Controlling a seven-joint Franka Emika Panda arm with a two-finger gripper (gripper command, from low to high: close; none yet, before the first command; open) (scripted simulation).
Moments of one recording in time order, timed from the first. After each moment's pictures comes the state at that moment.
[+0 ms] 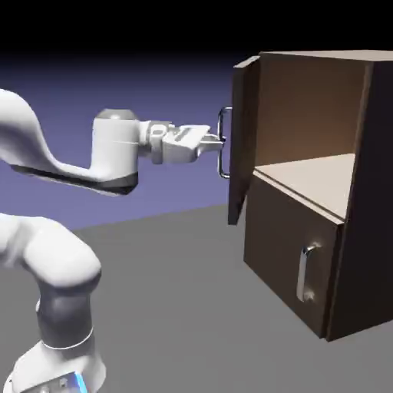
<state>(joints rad) 0.35 -1.01 0.16 -2.84 -1.58 2.07 2.66</state>
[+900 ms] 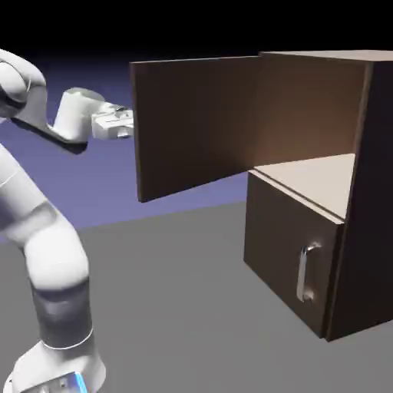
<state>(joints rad) -0.03 -0.38 1.14 -2.15 -0.93 0.99 2.83</state>
